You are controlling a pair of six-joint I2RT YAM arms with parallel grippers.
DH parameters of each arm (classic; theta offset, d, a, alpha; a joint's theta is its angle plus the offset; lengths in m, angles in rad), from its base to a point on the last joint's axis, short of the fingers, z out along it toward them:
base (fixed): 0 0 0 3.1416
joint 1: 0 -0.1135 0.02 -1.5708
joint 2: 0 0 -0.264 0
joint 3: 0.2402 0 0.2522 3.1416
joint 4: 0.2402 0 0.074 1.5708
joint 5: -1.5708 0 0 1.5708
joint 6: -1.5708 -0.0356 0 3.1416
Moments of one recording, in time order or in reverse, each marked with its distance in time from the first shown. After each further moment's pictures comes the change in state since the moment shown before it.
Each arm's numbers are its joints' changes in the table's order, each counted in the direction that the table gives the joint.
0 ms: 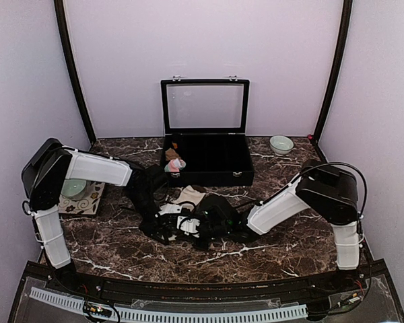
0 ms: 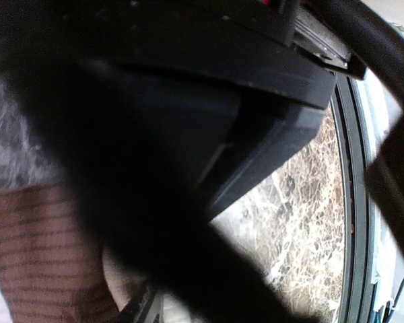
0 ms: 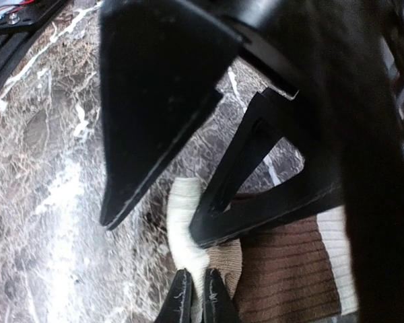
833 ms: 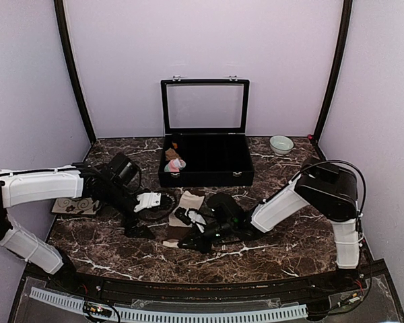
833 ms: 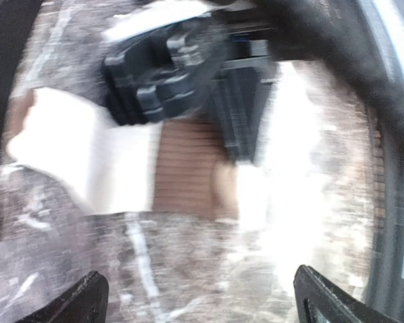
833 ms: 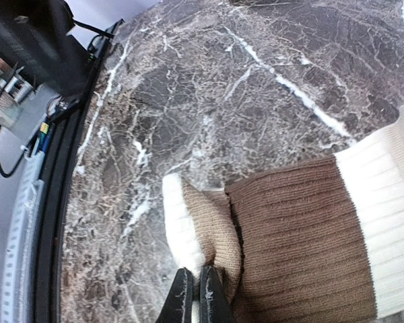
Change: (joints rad) left arm -0.018 0.505 -0.275 -0.207 0.206 0.120; right arm 0.041 -0.010 -0.051 -0.038 0.291 -0.531
